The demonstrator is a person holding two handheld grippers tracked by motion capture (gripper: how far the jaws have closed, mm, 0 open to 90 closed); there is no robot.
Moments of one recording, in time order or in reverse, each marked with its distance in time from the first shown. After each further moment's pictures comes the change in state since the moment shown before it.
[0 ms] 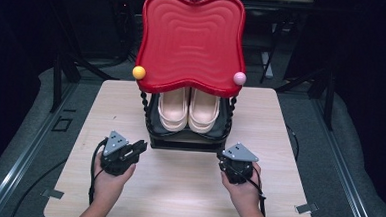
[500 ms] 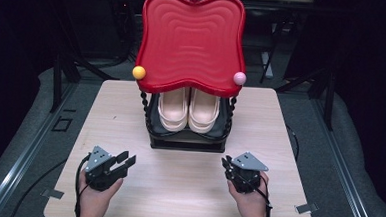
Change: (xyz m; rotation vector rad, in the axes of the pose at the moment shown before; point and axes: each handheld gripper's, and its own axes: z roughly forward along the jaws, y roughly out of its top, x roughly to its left) left arm 0.018 -0.046 -0.024 -0.020 0.017 -0.077; right arm -0.008 -0.024 -0.016 0.035 0.009 0.049
